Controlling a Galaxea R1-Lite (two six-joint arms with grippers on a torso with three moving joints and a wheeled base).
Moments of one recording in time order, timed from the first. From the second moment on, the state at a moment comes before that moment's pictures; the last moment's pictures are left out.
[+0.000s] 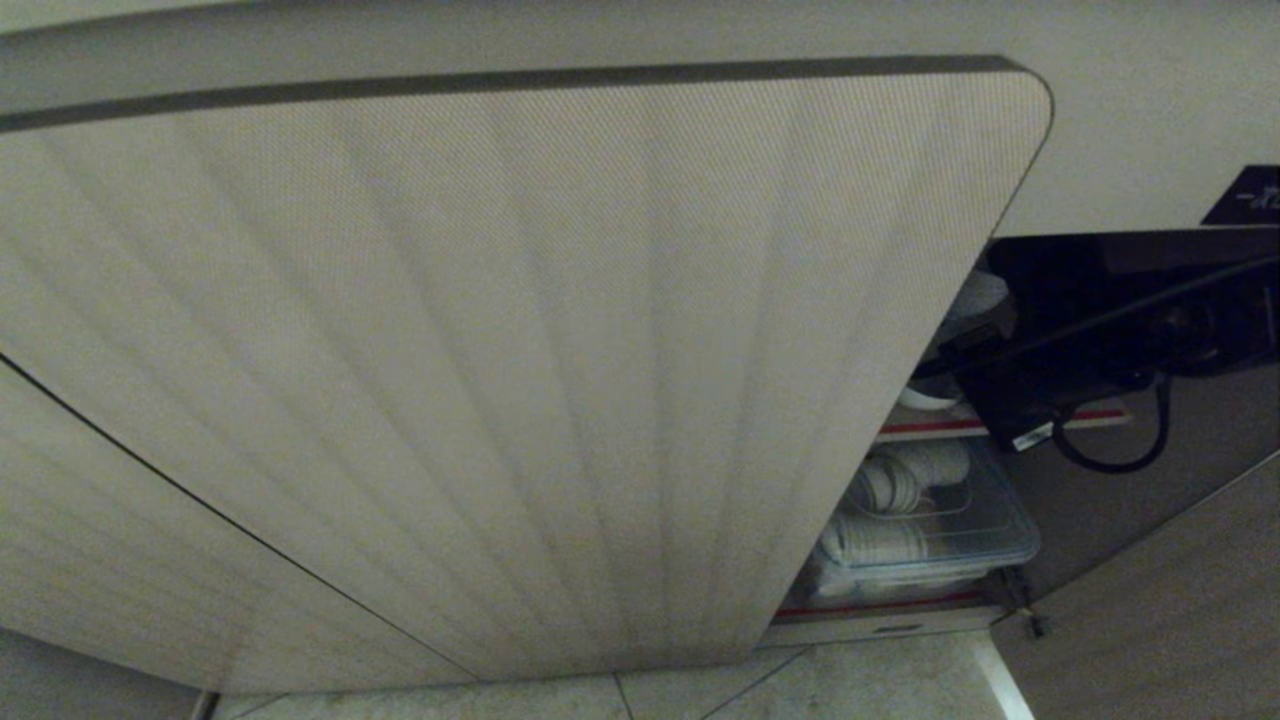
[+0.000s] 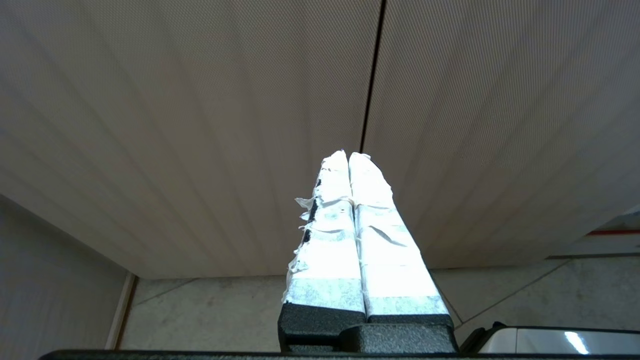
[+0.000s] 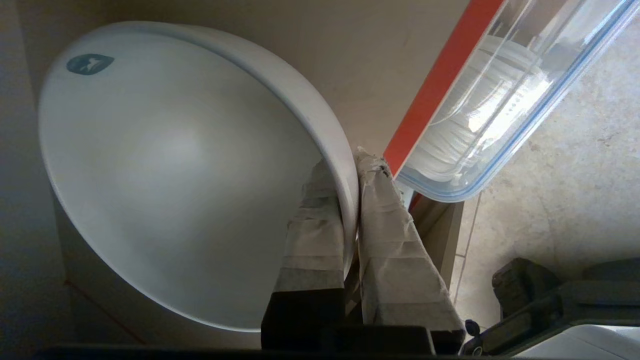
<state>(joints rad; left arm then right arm) 0.00 0.00 0.00 0.00 0.01 -0.03 0.20 1.86 -1.37 0.24 -0.16 1.29</state>
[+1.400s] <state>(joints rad) 0.00 0.00 0.00 0.00 0.01 -0.03 0.20 1.88 -1.41 0.27 -0.16 1.29</state>
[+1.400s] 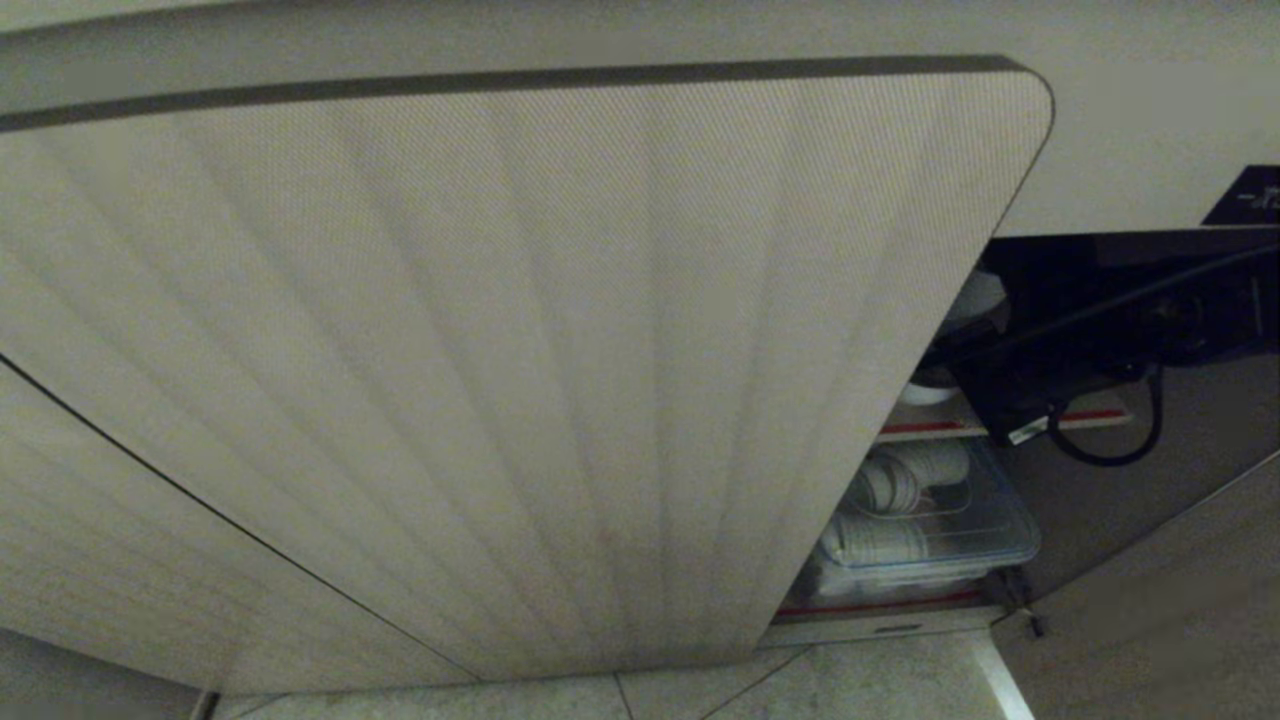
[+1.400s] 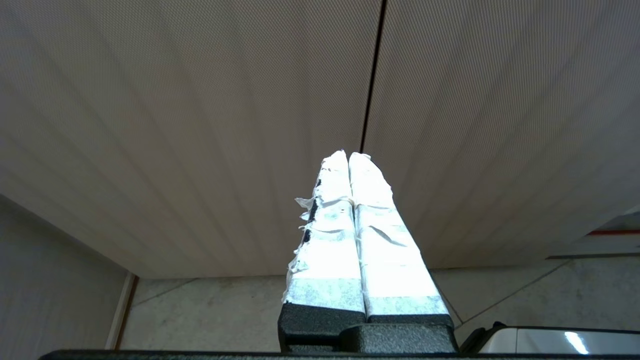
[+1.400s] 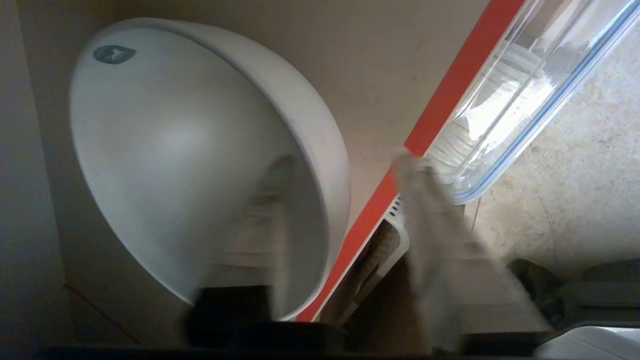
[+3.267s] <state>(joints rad) 0.00 0.00 0.00 0.00 0.01 -0.03 0.21 1.86 -1.39 0.26 -0.27 1.08</state>
